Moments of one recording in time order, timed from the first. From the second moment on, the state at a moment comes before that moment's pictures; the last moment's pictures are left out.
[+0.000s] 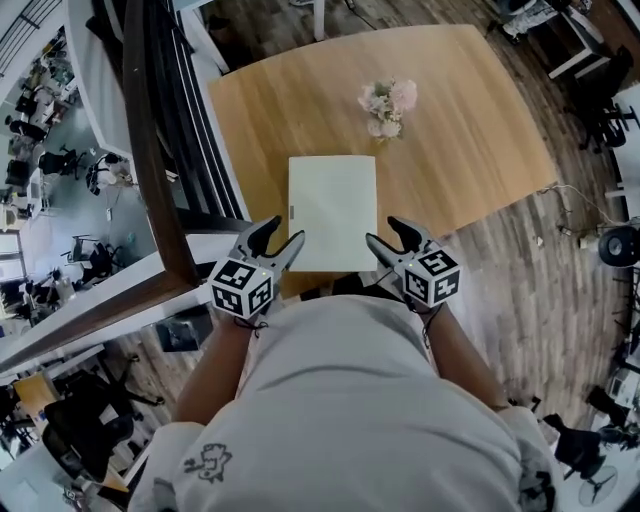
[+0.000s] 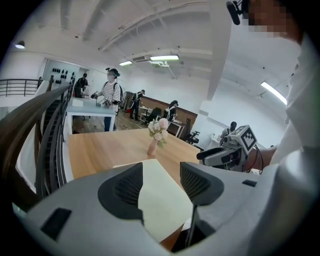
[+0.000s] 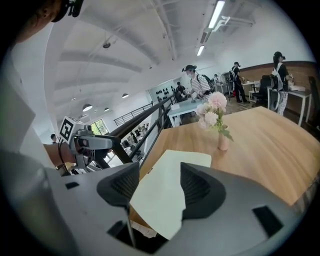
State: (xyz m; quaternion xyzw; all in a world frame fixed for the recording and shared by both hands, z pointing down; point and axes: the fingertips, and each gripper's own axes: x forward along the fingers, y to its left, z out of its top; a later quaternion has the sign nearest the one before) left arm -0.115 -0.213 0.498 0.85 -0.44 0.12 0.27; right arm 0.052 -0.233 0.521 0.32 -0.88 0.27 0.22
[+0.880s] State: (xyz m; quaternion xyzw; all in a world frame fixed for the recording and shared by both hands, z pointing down) left arm -0.126 -0.256 0.663 0.75 -0.45 0.22 0.43; right arm 0.074 -0.272 0.655 0.26 -0.82 0.40 0.30
